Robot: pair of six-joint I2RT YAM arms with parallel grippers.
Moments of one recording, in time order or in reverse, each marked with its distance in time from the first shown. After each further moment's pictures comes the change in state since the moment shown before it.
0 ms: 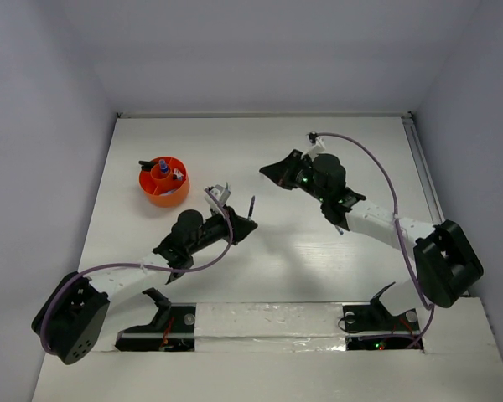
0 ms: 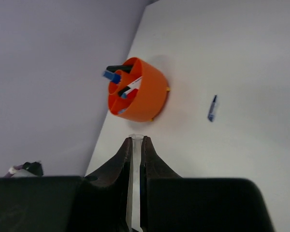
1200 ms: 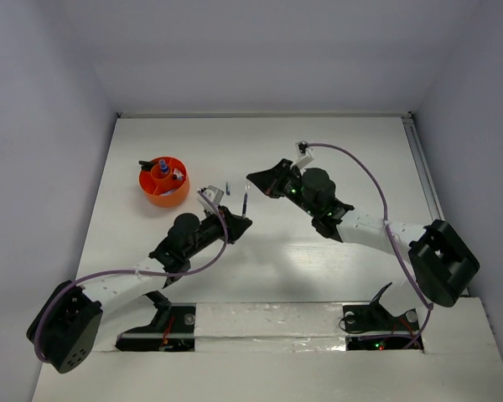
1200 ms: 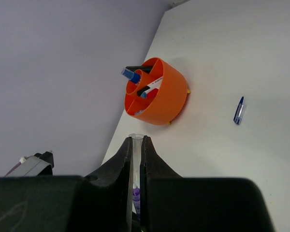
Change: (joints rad) left arm 0.000 -0.070 -0.027 -0.027 -0.109 -0.002; right arm 0.156 0.014 -0.054 0.182 0.135 0.040
